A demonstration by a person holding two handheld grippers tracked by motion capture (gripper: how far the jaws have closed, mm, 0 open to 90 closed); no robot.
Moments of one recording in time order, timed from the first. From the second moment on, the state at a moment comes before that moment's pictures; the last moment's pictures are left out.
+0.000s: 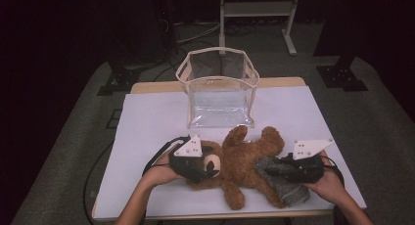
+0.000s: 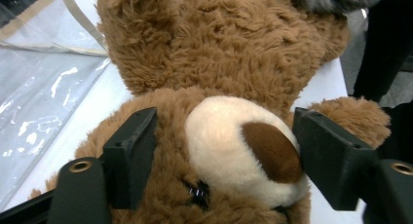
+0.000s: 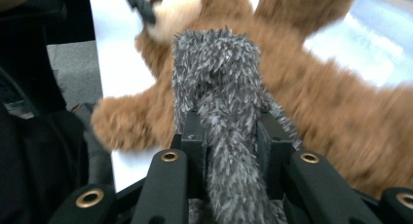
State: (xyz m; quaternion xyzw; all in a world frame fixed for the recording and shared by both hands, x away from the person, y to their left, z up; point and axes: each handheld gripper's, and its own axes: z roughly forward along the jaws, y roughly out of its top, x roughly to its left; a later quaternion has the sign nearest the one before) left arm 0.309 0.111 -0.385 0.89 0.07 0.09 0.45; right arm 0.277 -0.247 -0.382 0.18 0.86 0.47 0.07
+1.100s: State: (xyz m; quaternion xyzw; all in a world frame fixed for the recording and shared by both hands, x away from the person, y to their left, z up) left arm 0.307 0.098 -0.386 0.89 0.06 0.07 0.44; right arm 0.303 -0.257 -0.368 0.20 0.87 0.44 0.09
